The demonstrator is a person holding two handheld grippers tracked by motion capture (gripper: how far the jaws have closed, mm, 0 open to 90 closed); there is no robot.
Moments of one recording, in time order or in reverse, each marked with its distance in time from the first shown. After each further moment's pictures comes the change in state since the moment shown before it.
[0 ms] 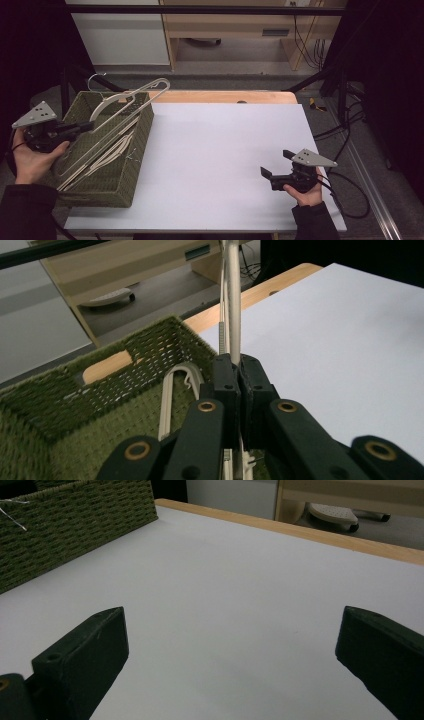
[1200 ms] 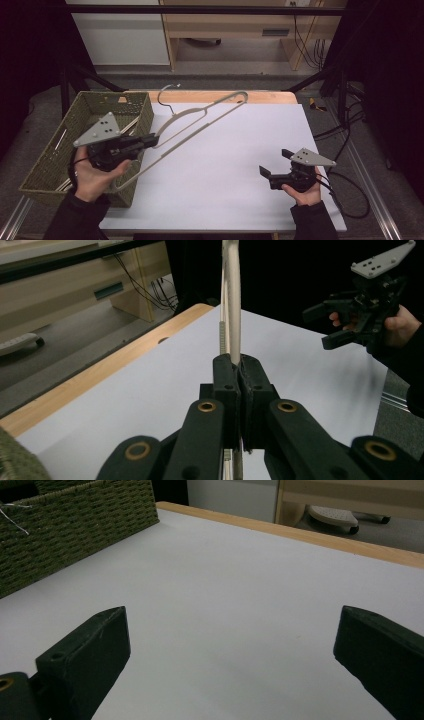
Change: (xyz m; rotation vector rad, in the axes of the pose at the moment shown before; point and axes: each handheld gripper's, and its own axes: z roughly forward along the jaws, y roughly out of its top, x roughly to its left) left arm -0.145 0.067 0.030 -0.117 -0.267 0.074; right arm 0.003 0.003 0.001 -0.010 -0.001 0.006
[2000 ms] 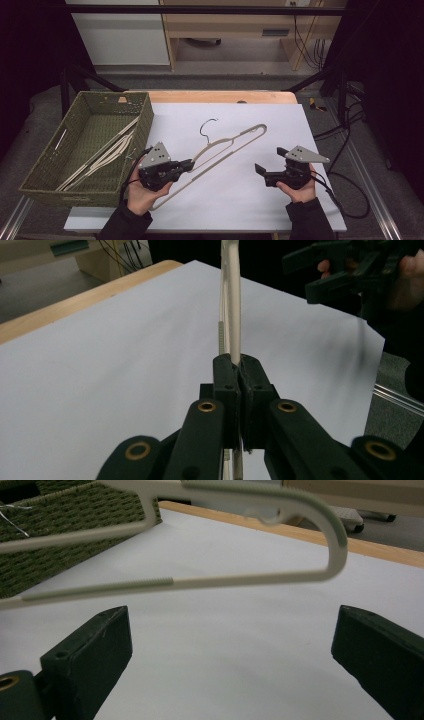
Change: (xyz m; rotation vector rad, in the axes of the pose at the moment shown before) left arm -0.052 -0.063 0.093 0.081 -0.073 -0.072; right arm 0.004 0.004 0.012 0.008 0.006 0.003
